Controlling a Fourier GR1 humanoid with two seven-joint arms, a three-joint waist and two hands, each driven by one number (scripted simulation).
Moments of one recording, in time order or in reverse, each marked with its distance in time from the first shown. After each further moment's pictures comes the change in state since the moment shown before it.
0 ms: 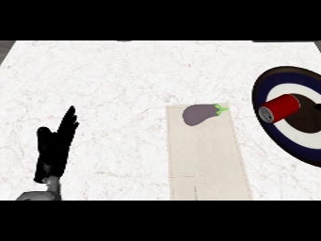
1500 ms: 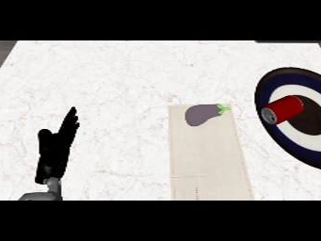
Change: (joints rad) left arm 0.008 -0.027 0.025 0.001 -0.031 -0.038 -0.019; right arm 0.107 -0.088 0.051 0.231 -0.142 -0.076 -0.272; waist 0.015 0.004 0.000
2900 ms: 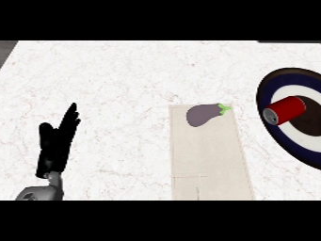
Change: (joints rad) left arm -0.043 -0.008 0.028 0.026 -0.008 -0.017 0.010; right arm -0.069 -0.262 -0.077 0.527 -0.069 -0.071 -0.285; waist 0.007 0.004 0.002
